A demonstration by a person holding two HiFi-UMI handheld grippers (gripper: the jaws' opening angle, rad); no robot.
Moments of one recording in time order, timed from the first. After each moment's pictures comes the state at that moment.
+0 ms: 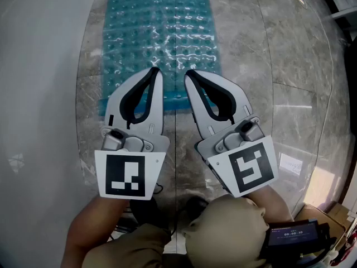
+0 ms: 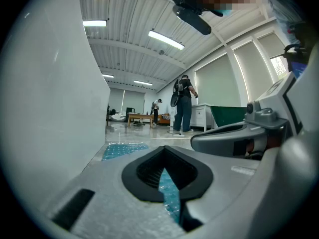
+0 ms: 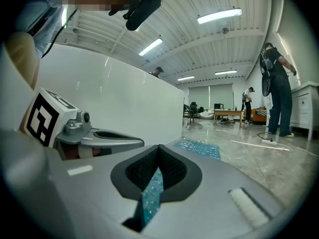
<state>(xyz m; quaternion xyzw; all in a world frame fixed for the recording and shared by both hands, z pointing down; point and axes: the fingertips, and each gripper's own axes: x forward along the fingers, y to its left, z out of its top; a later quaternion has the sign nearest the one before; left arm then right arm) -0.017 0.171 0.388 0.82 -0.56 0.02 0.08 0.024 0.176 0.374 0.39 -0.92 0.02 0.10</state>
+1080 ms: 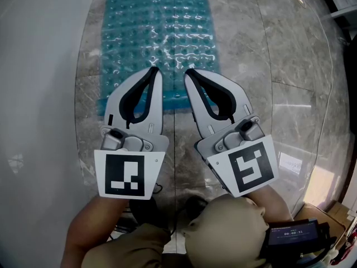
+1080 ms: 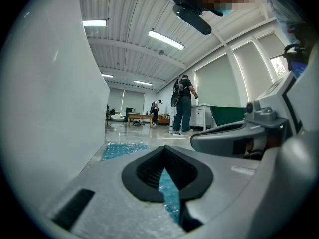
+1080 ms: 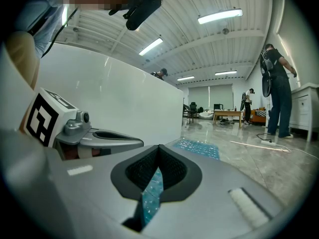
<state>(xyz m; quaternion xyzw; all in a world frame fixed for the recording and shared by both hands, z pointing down) -0.015 0.171 0.388 0.83 -0.56 0.02 0.08 0.027 0.175 0.373 0.39 -0.91 0.02 0.10</state>
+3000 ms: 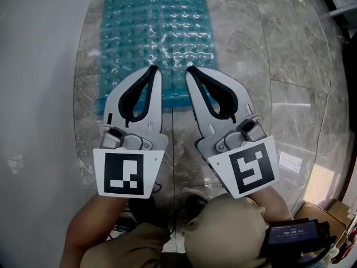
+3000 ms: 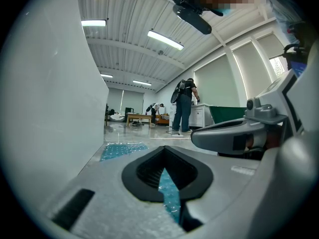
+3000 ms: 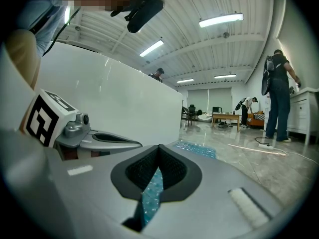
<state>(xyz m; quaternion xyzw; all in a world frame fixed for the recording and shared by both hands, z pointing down) -0.012 0.172 0.389 0.83 -0.56 0.02 0.08 0.032 0.175 0.367 0.40 -0.91 0.01 0.10</state>
